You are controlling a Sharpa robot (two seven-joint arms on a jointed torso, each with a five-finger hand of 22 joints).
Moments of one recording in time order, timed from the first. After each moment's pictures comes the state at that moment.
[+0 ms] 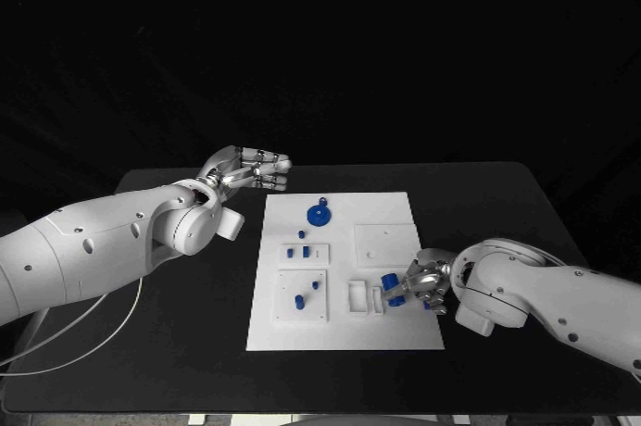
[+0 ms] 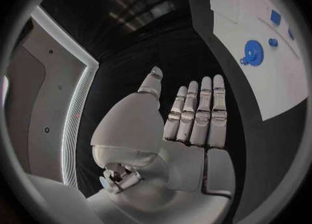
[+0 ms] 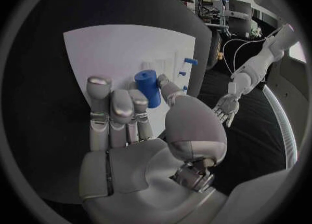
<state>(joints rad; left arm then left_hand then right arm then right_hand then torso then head) 1.27 -0.75 -0.12 1.27 -0.24 -0.23 0.35 1.28 -0.02 -0.06 0.01 0.17 0.93 0.12 0.06 0.06 1.06 0.12 0.06 0.06 1.09 0.15 0.06 0.07 0.07 1.05 0.14 0.08 0.08 0.93 -0.89 0.16 1.65 -1.05 0.01 -0.68 1.02 -0.02 0.31 -0.09 0.06 1.12 0.07 0.06 0.12 1.33 -0.02 1.04 1.16 1.46 -0.08 1.08 1.14 0.08 1.47 -0.10 0.64 1.31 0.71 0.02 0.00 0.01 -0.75</state>
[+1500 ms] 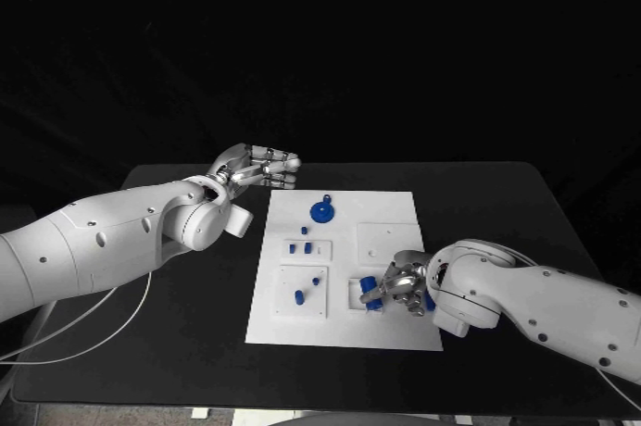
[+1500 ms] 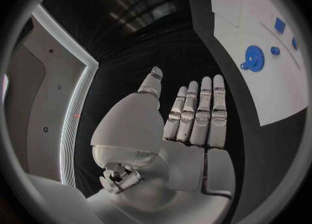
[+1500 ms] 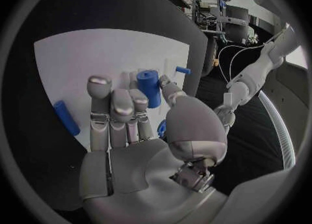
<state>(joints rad) 1.27 -0.74 -0.12 1.27 -0.24 -0.22 0.34 1.28 -0.02 -0.06 0.01 0.17 0.93 0.13 0.06 0.06 1.06 0.12 0.06 0.06 1.09 0.15 0.06 0.07 0.07 1.05 0.14 0.08 0.08 0.95 -0.78 0.12 1.63 -1.06 0.01 -0.70 1.01 -0.03 0.29 -0.07 0.06 1.14 0.06 0.07 0.12 1.32 -0.03 1.03 1.15 1.46 -0.08 1.07 1.13 0.08 1.47 -0.10 0.63 1.31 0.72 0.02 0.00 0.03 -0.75</state>
